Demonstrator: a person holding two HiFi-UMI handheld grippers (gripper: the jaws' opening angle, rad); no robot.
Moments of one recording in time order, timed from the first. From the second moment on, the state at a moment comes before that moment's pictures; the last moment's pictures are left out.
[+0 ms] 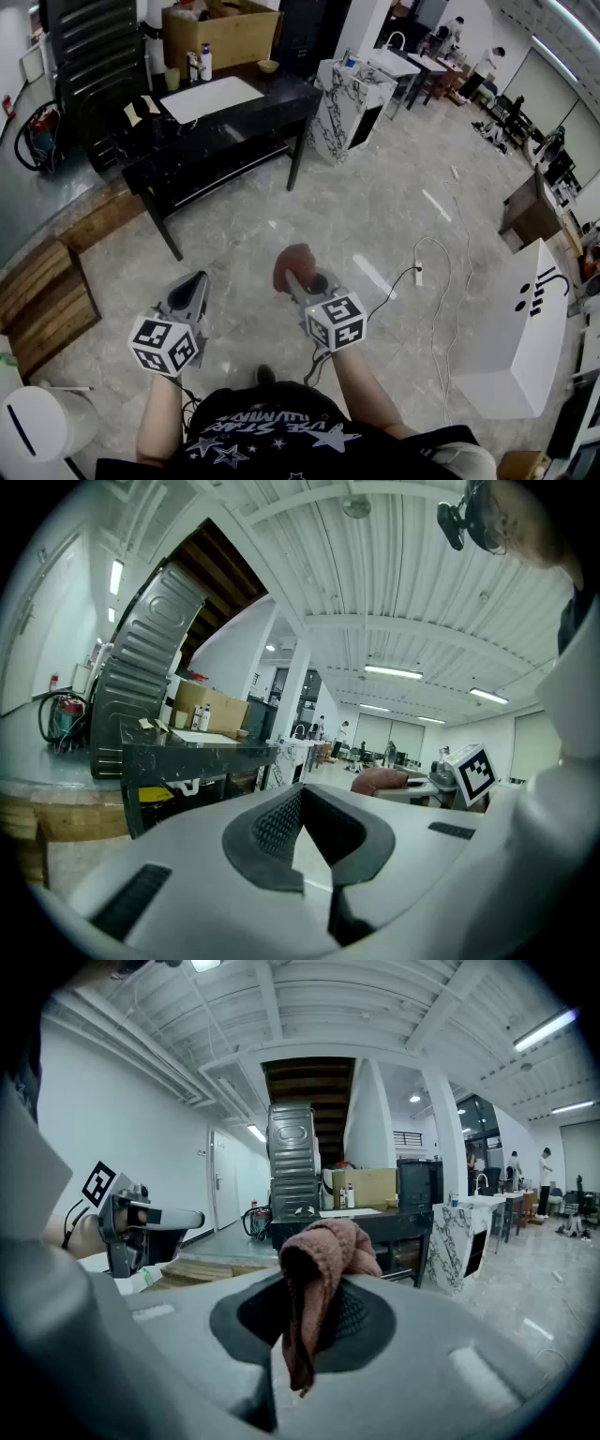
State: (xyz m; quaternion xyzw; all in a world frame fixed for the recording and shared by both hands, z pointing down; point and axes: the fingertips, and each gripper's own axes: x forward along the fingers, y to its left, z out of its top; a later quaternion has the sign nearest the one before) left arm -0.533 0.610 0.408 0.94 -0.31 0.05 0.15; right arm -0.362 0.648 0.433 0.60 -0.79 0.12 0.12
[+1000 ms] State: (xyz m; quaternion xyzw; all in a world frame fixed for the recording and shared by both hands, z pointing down) left arm -0.483 0.602 0.431 0.93 -0.31 0.07 0.17; right arm -0.313 0.650 0.451 0.59 -0.80 0.13 0.09
